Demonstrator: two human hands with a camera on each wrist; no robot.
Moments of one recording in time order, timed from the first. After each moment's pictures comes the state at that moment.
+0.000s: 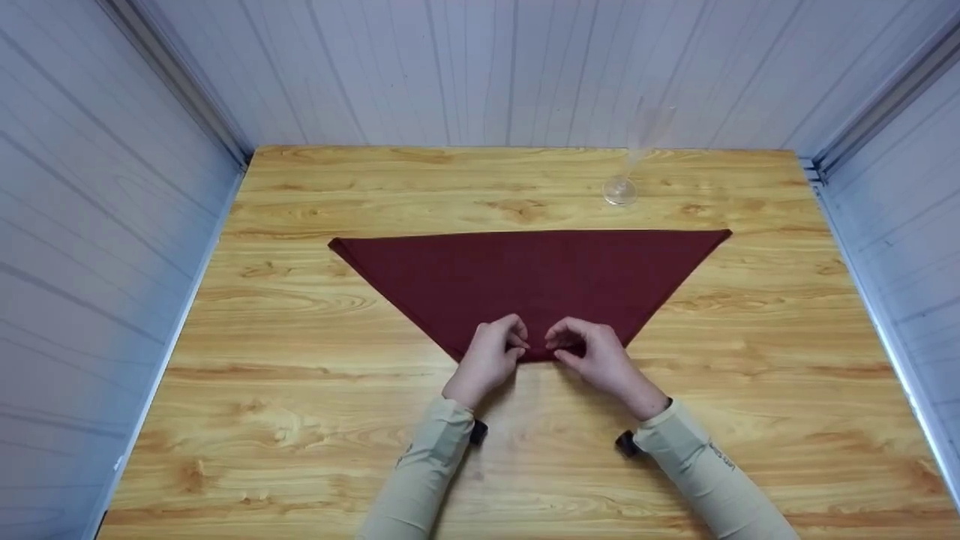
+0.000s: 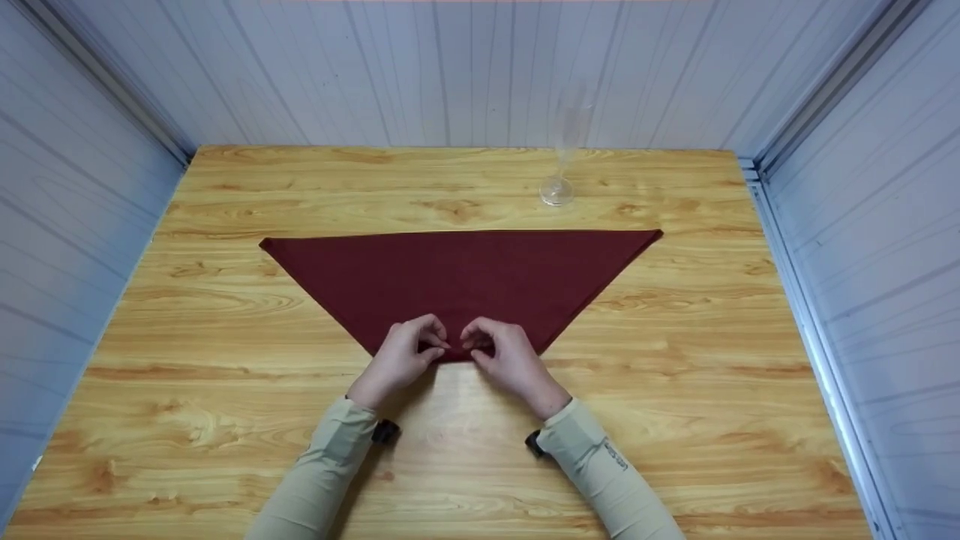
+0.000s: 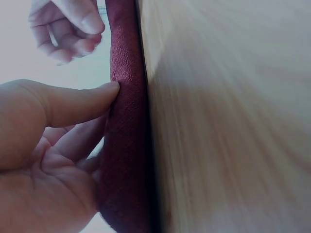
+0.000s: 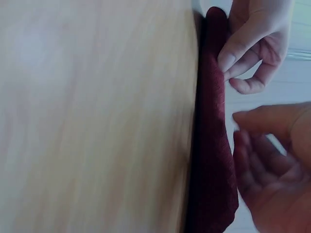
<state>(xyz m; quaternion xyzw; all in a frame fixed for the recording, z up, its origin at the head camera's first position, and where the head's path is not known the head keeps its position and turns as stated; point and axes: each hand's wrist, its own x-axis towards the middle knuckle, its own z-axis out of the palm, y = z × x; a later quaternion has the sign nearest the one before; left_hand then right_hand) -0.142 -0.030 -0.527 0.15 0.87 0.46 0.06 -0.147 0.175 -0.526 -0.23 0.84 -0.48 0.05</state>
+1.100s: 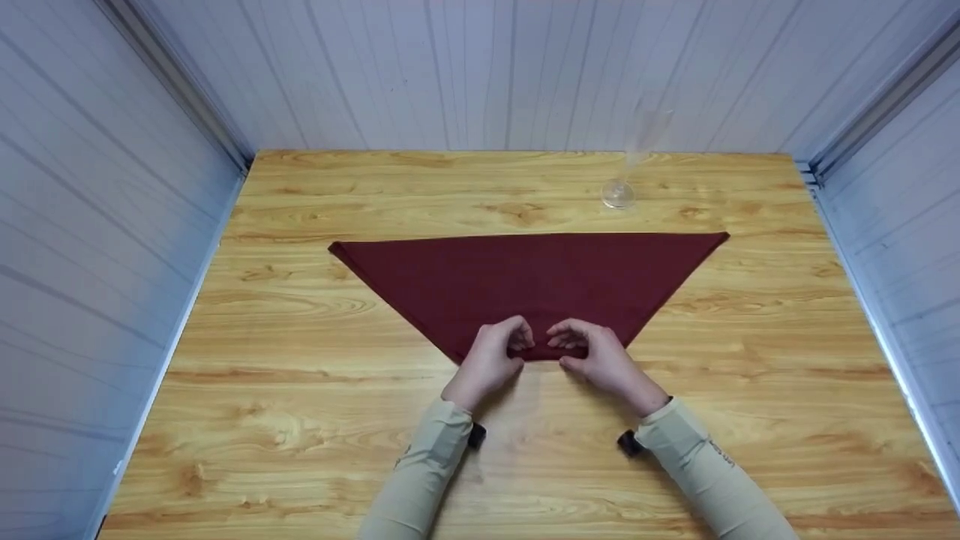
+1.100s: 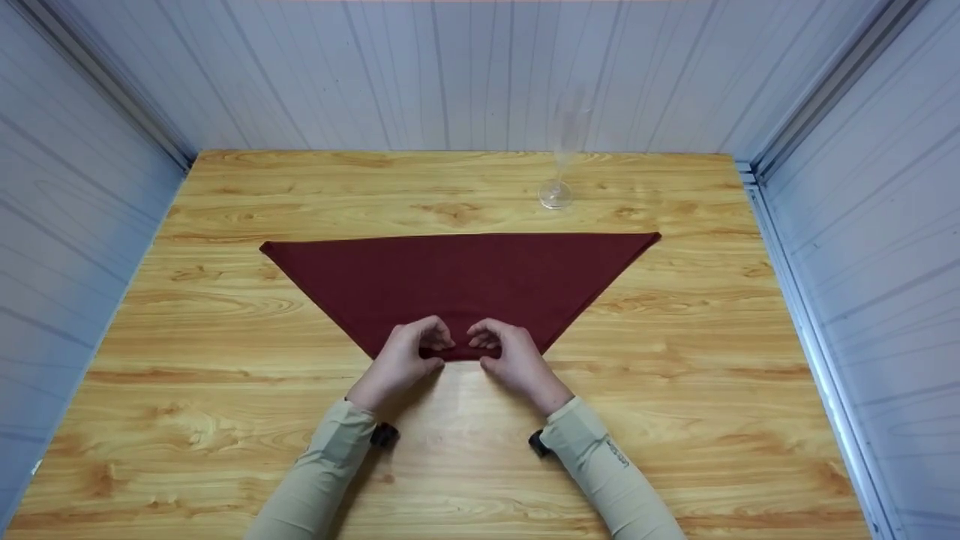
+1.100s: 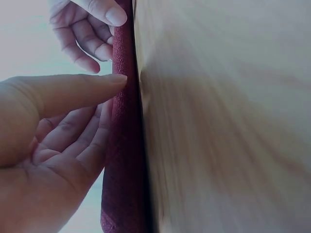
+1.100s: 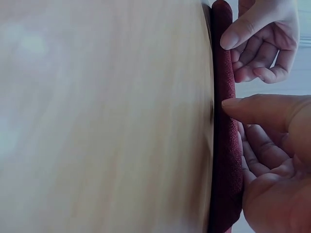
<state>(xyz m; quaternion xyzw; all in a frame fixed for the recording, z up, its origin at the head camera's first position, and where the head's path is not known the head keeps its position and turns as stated) -0.145 -0.030 -0.529 0.19 0.85 0.49 0.06 -0.155 0.184 -0.539 -0.21 0.83 -0.50 0.11</state>
